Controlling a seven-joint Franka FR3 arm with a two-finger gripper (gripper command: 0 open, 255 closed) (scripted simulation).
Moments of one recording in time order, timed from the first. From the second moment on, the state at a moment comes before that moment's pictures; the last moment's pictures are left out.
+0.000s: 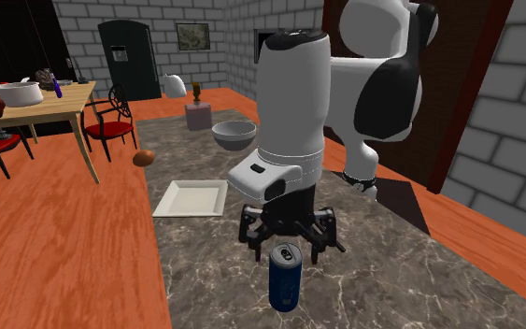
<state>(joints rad) -0.04 0.24 -0.23 -1.77 0.07 2.00 -0.53</state>
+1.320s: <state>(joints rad) -0.05 0.23 -0.23 -1.74 0.07 1.96 -0.53</state>
